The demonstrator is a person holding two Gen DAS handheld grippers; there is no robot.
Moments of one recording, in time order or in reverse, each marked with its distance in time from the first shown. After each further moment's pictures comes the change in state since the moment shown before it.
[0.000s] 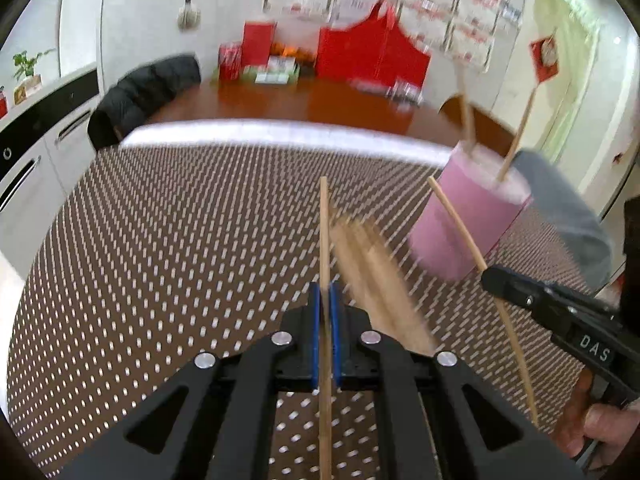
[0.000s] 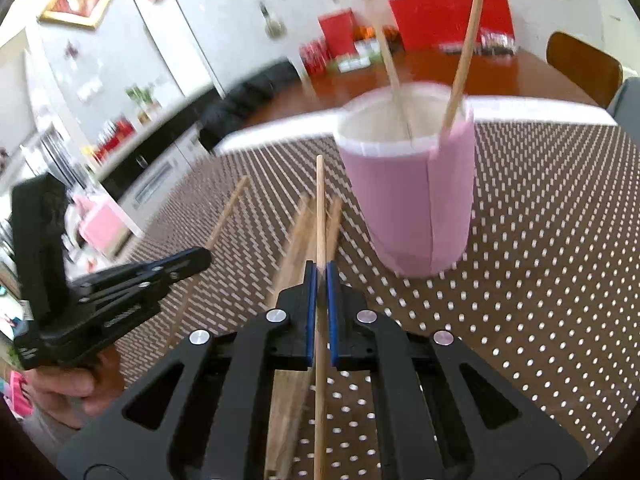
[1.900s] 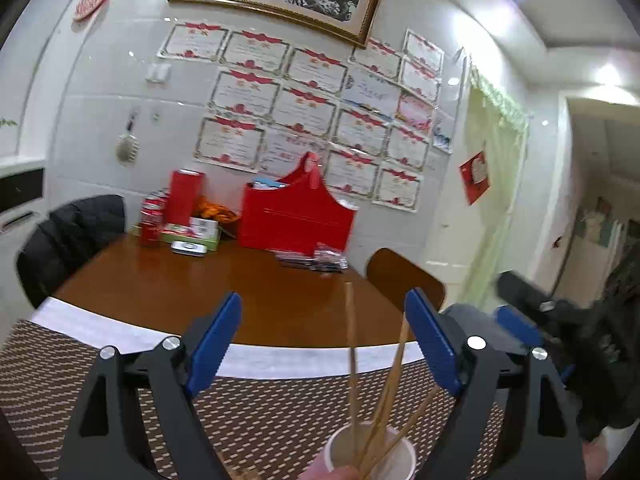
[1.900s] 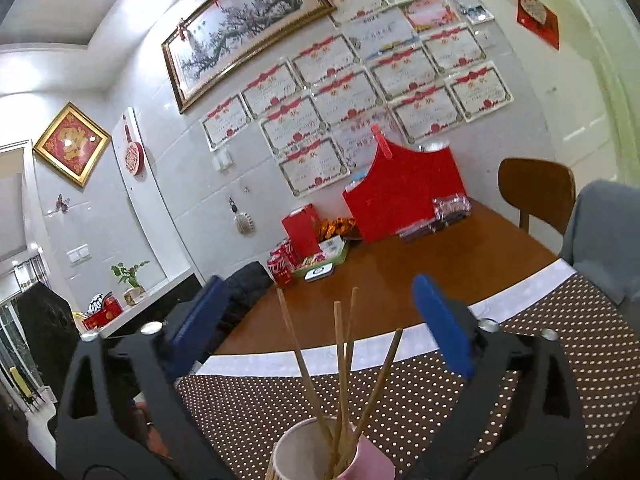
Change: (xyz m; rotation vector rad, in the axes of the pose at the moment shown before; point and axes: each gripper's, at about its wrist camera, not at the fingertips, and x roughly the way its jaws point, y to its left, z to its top) left arm -0.012 -0.062 0.129 0.022 -0.500 -0.206; right arm -0.093 -0.063 0.122 0.105 -0.611 -0.082
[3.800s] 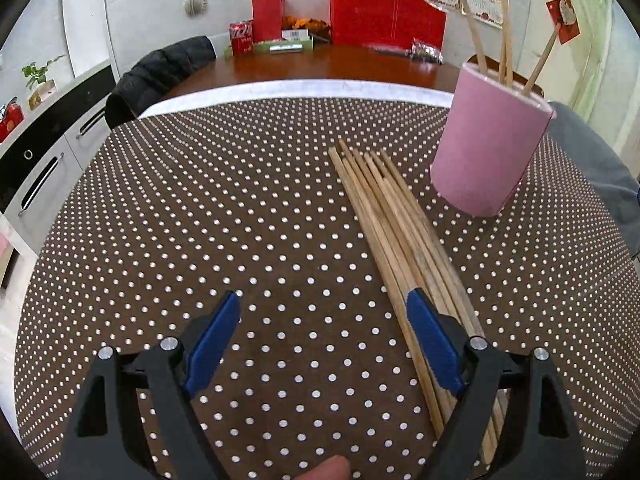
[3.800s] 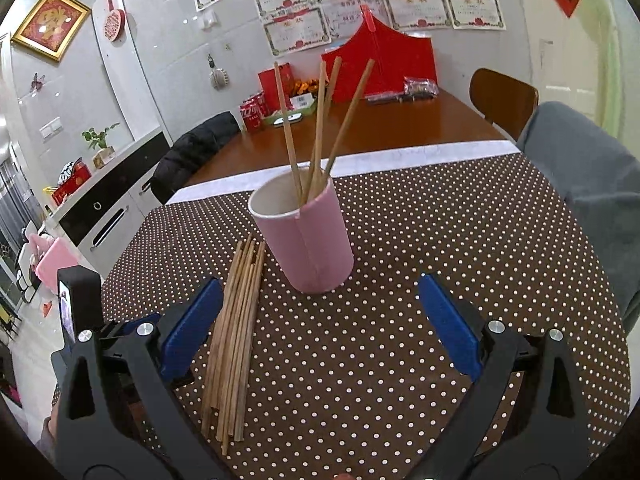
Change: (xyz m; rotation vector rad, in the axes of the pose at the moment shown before) left arm -0.057 0.055 -0.178 0.067 0.642 0.355; right arm -0.076 0.017 -0.113 -0.134 0.476 -0.164
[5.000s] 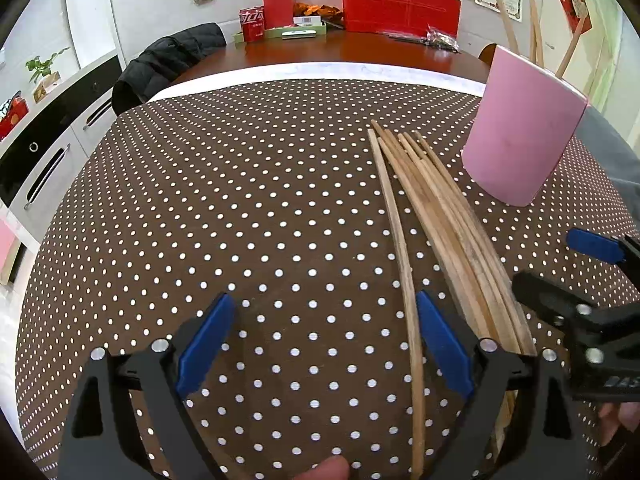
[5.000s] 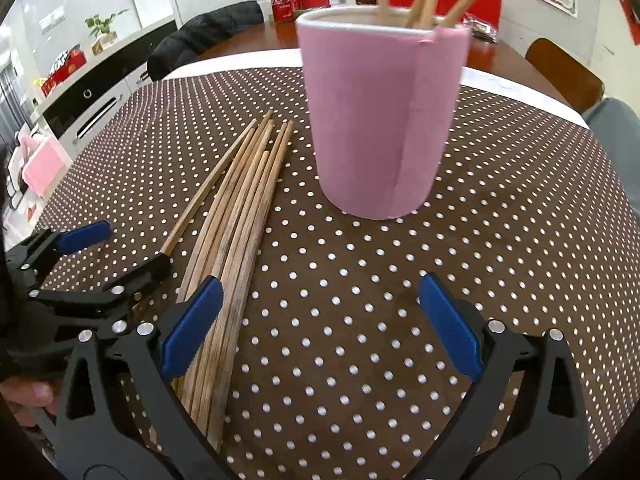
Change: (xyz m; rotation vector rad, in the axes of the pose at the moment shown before) left arm 0.027 0.015 0.007 -0.009 0.037 0.040; right arm 0.116 0.043 -0.042 -0.230 0.308 -0.034
